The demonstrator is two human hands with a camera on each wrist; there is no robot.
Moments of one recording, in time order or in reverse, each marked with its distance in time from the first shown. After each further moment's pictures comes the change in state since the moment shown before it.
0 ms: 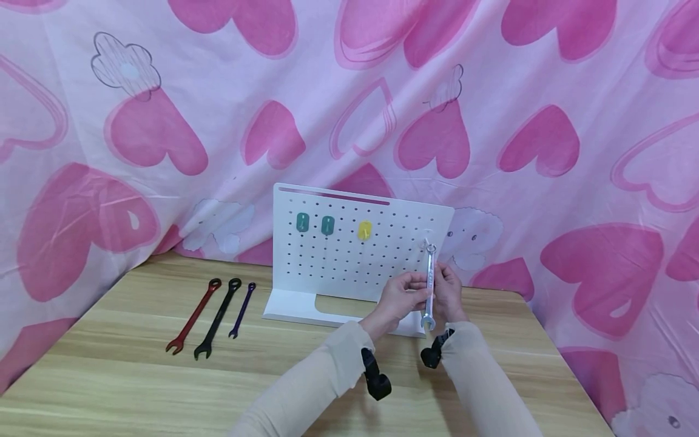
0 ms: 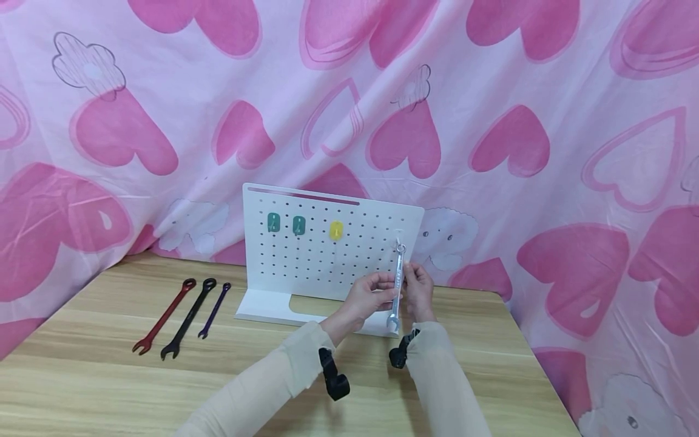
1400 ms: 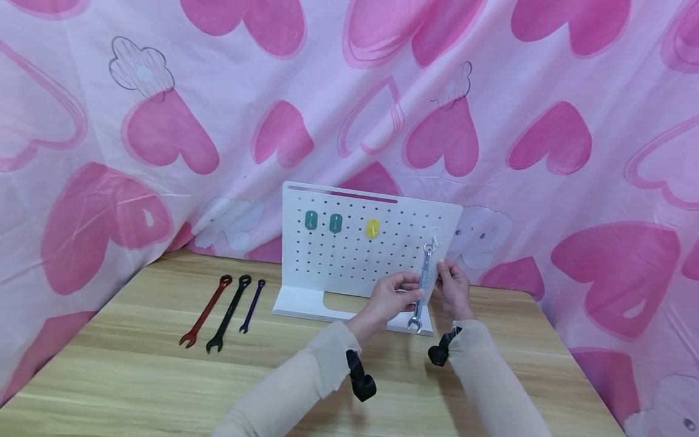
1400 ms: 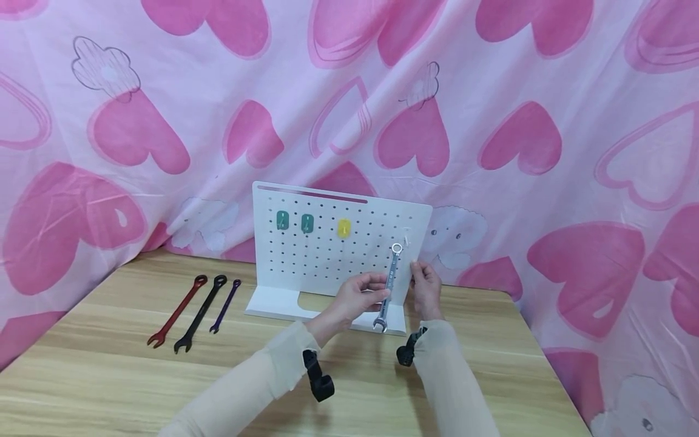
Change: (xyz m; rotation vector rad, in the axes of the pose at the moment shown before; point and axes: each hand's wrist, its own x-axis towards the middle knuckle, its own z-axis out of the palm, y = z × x) left_hand -0.019 0.006 -0.028 0.083 -0.001 -0.005; right_hand 0.004 0.002 0.001 0.134 -0.029 -0.046
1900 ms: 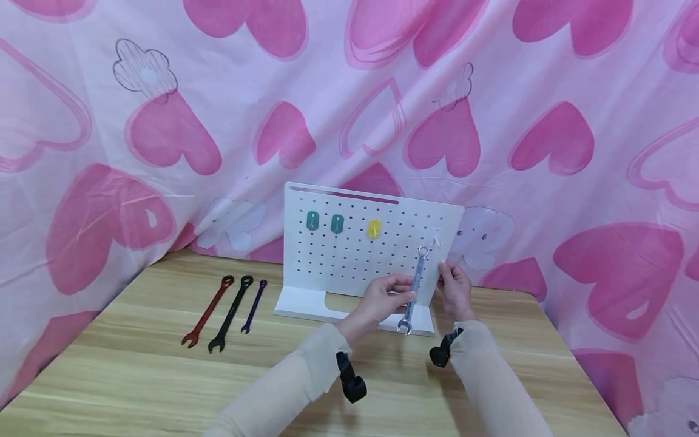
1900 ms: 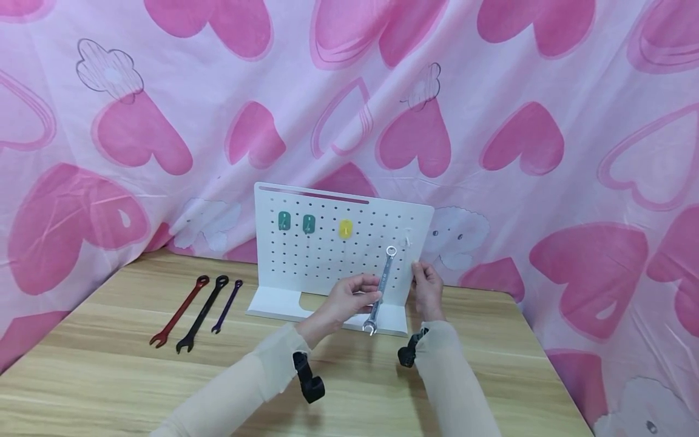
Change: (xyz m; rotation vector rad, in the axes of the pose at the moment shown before) left_hand -0.005 -0.004 -0.015 0.058 0.001 0.013; right_hand -0.001 0.000 -0.002 -0.062 -0.011 0.025
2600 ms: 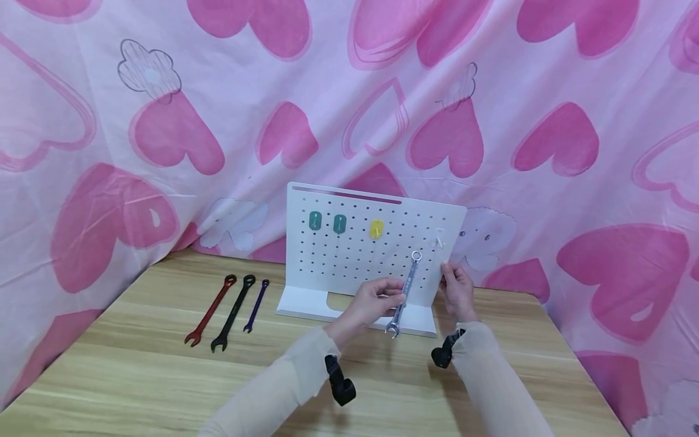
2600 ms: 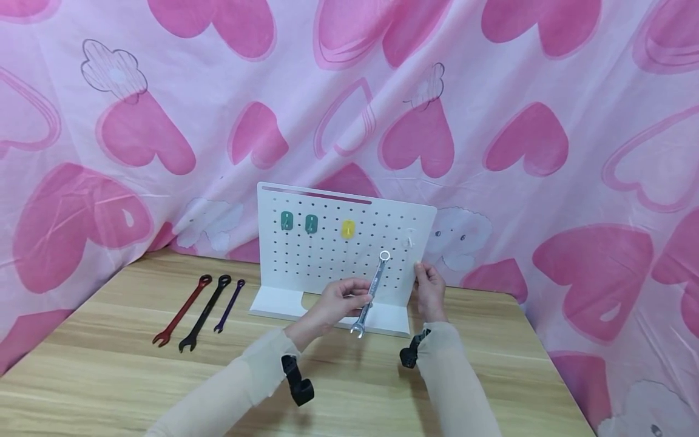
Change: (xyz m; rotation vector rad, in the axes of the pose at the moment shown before) left_hand -0.008 -0.005 -0.018 -0.016 0.028 -0.046; right_hand -0.004 -0.003 0.001 0.005 0.001 0.005
